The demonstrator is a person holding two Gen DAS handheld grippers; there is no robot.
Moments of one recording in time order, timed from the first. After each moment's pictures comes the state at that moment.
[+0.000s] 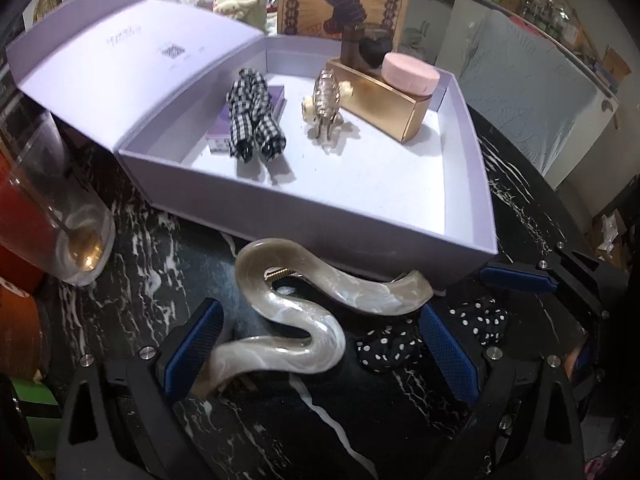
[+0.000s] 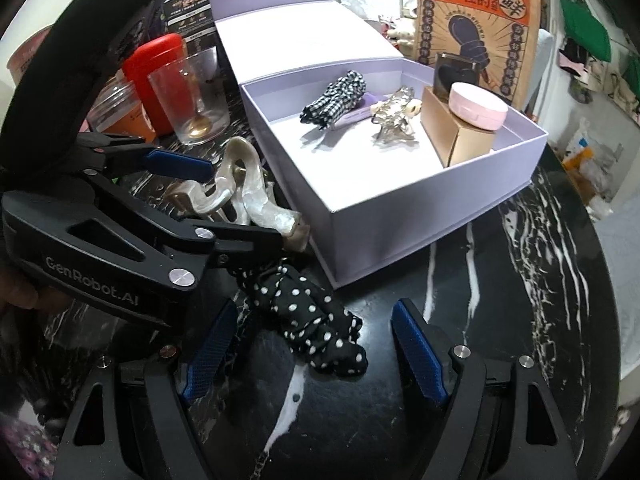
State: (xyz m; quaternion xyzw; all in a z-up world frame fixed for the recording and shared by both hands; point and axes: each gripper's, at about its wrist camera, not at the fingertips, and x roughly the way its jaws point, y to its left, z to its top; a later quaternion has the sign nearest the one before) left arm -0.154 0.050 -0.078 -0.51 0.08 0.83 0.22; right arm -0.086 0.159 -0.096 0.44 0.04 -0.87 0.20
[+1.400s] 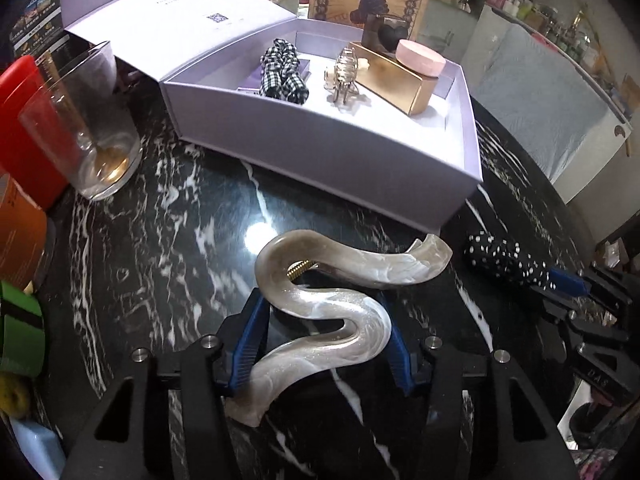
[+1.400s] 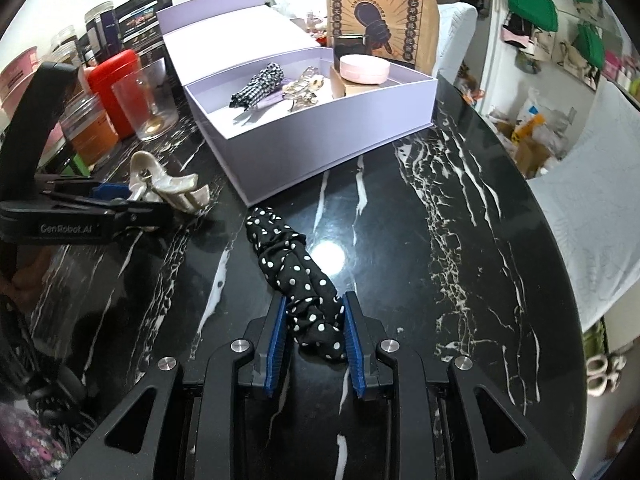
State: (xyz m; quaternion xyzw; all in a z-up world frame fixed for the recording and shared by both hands) left arm -0.108 0.035 -0.091 -0.51 0.05 0.84 0.18; right arm -0.030 0.217 -0.091 0.45 0.02 -0.89 0.11
